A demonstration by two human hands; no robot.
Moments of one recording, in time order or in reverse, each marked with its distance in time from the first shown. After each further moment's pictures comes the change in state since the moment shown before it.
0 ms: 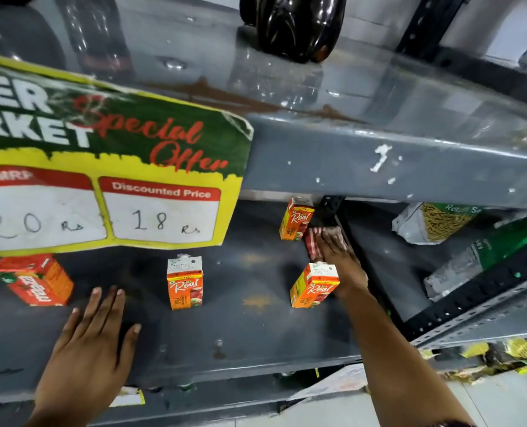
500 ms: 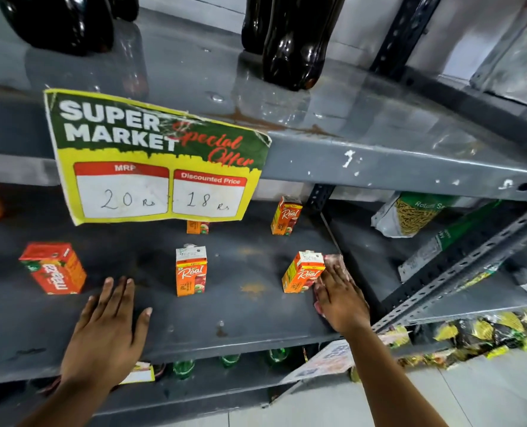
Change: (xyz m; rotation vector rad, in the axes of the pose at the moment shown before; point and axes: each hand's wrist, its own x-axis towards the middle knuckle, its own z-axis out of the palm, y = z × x) left_hand -0.002 0.003 -0.007 0.017 -0.034 -0.002; right_hand -0.110 -0.018 -0.007 0.052 0.038 0.134
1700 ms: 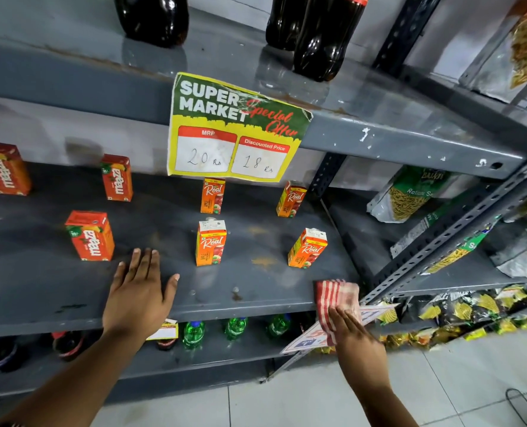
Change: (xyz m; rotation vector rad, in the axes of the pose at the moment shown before) left_hand -0.003 0.003 -0.001 -0.036 0.003 0.009; right_hand -0.153 -0.009 0.017 -0.127 0.185 -0.073
